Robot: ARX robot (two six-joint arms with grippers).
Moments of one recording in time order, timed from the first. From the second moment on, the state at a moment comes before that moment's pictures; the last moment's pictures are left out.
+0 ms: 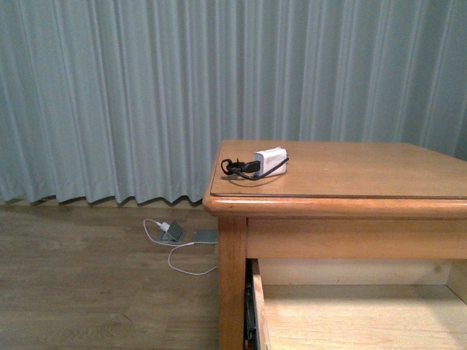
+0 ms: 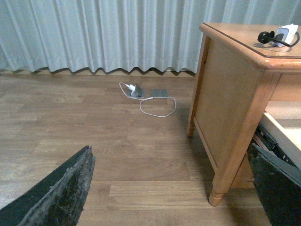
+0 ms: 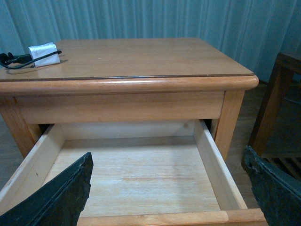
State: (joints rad) left arm 0.00 0.00 0.02 0.00 0.00 0.00; right arm 0.00 0.39 0.07 0.33 0.00 0.00
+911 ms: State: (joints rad) left arm -0.10 0.87 0.37 0.30 0.16 0.20; right arm 0.00 0.39 0.07 0.33 0.00 0.00
